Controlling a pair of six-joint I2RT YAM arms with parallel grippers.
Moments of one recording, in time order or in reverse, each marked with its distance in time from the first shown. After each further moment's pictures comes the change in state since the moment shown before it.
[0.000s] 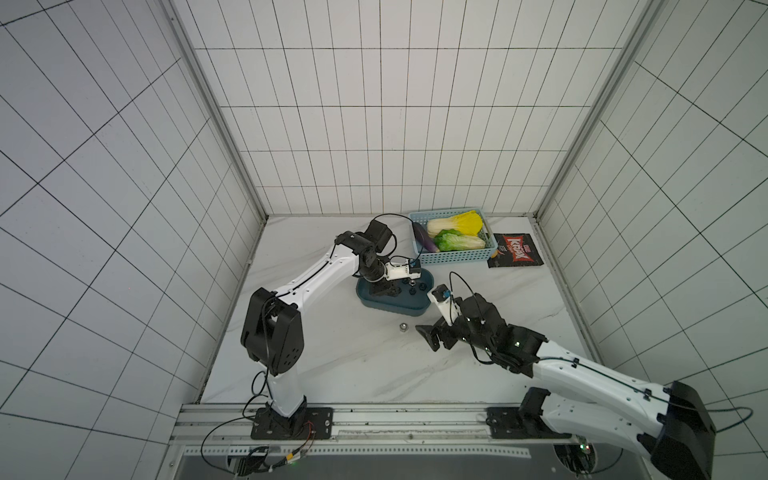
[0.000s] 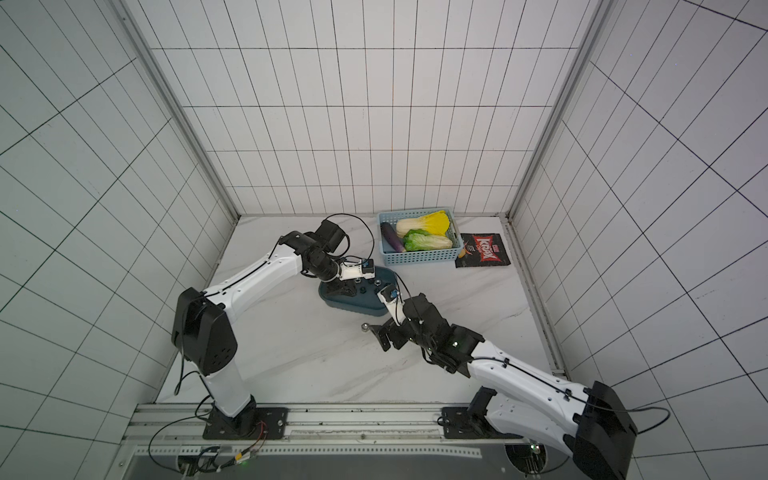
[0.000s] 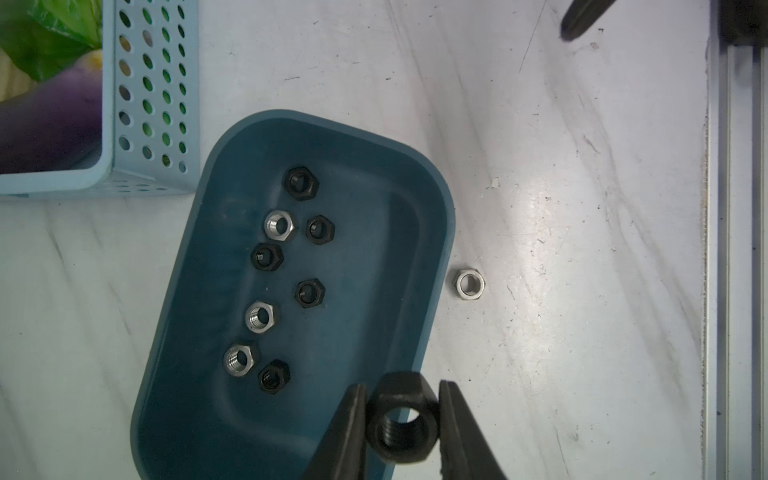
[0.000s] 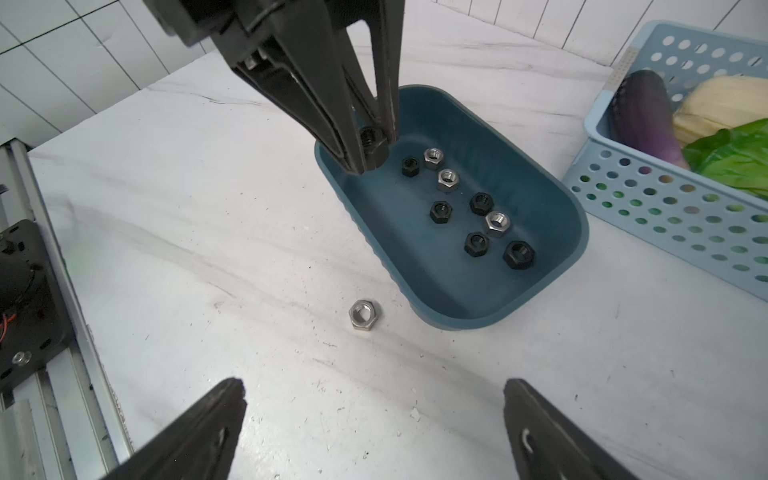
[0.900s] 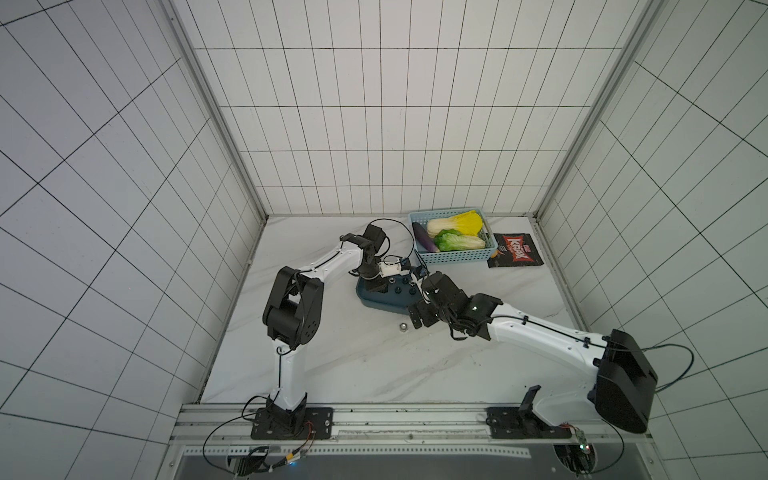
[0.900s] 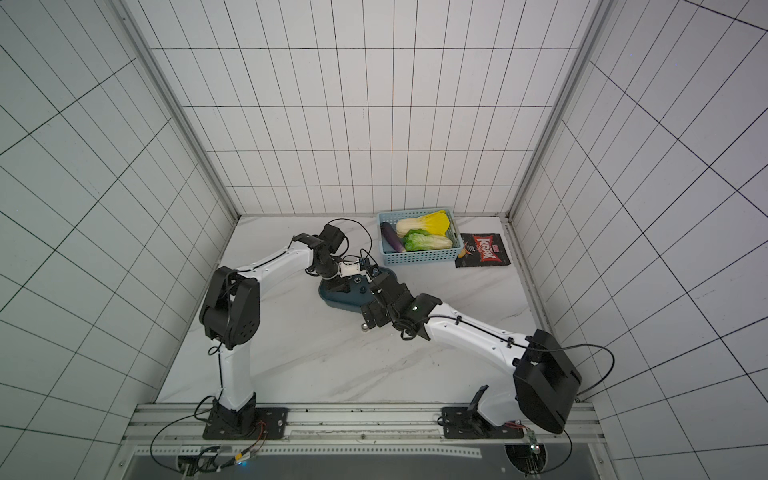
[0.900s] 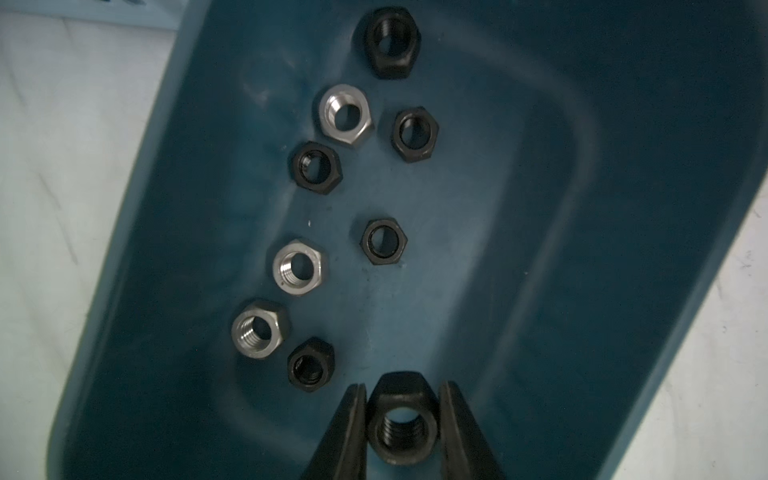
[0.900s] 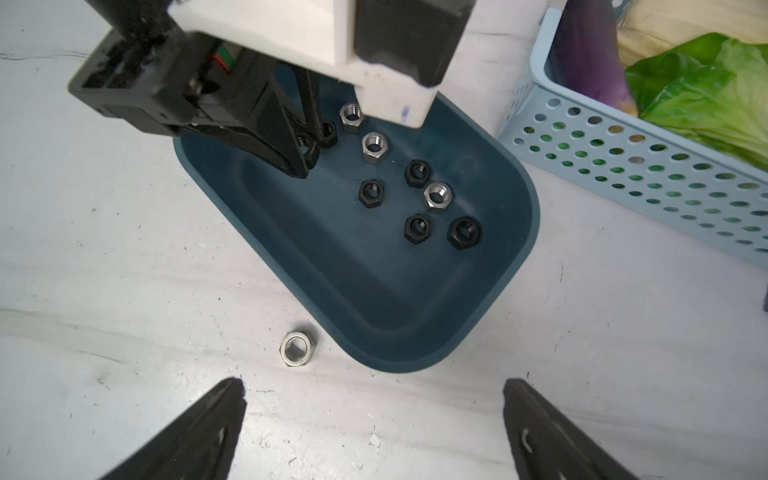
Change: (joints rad) left arm 0.082 0.214 -0.004 0.137 -0.102 -0.023; right arm 0.000 0.375 0.318 -0.225 0.179 0.113
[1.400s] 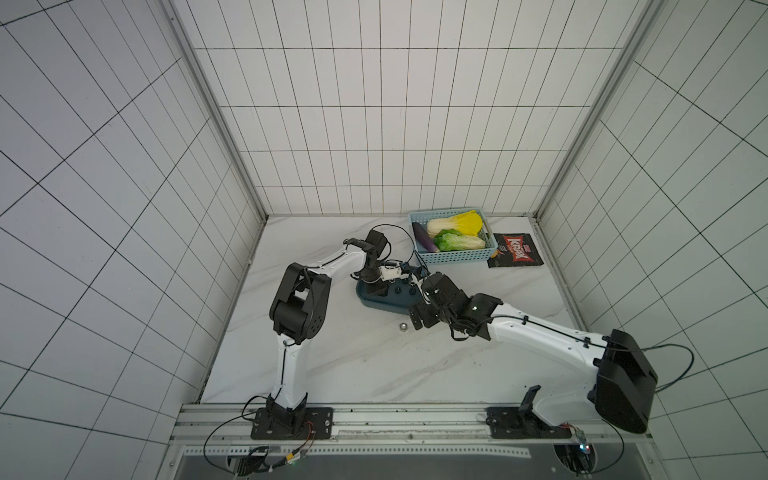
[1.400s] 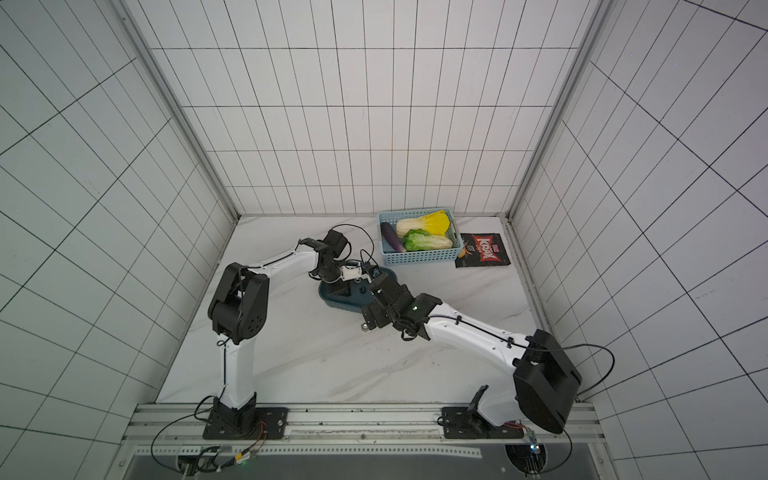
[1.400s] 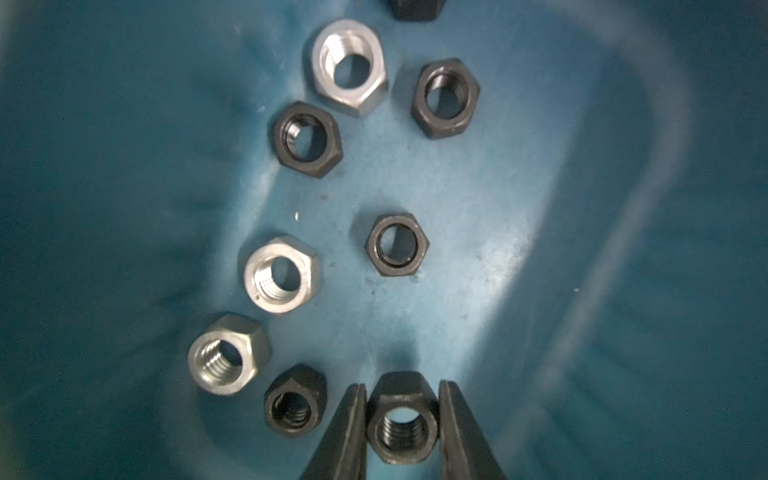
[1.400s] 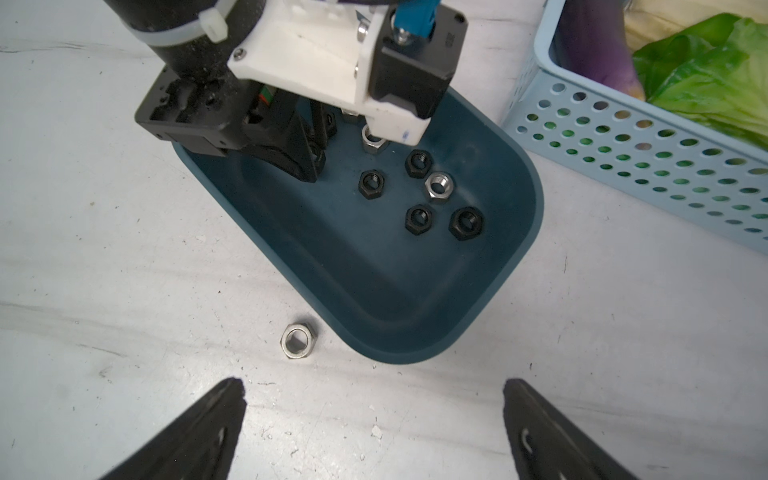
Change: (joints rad) left arm 0.000 0.063 -0.020 0.060 -0.028 -0.033; right arm 0.000 0.000 0.000 -0.016 -0.008 0.011
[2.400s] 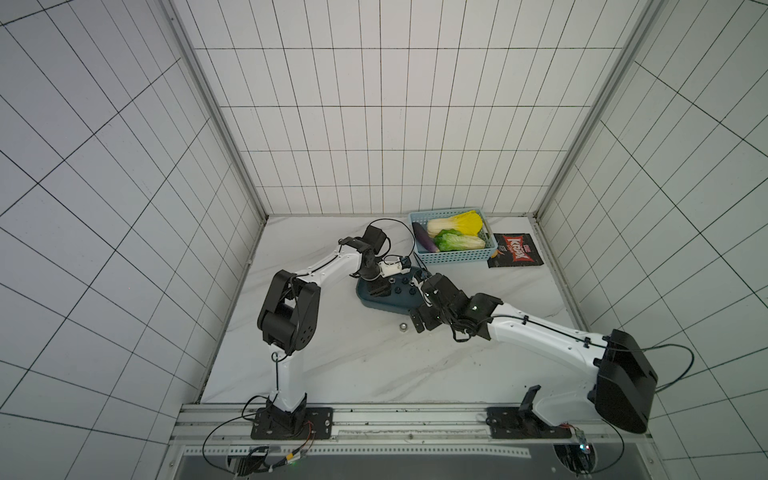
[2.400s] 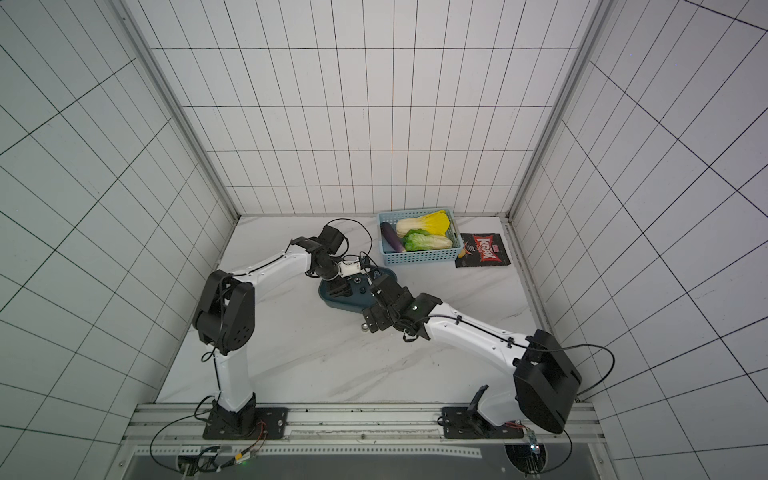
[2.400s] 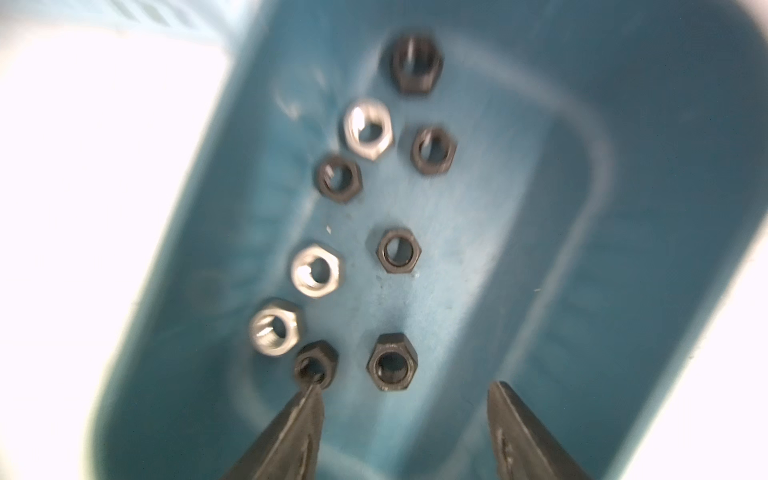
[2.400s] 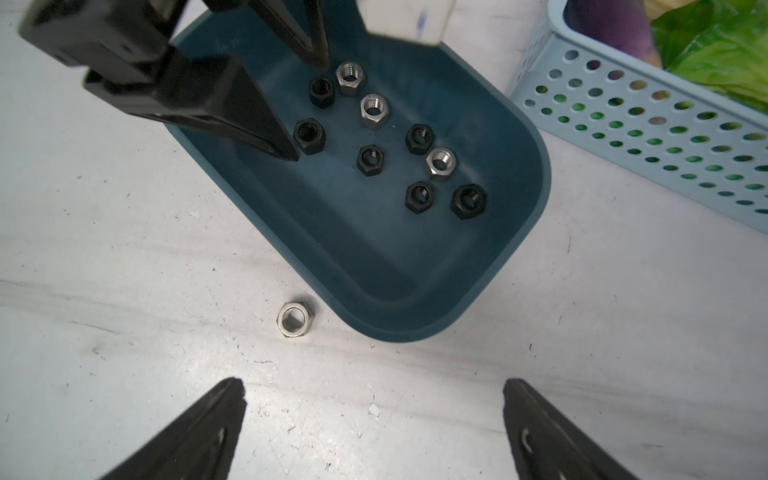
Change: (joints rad) left arm -0.018 -0.158 -0.048 0.024 0.018 -0.033; right arm 0.000 0.000 0.010 -0.056 -0.011 -0.001
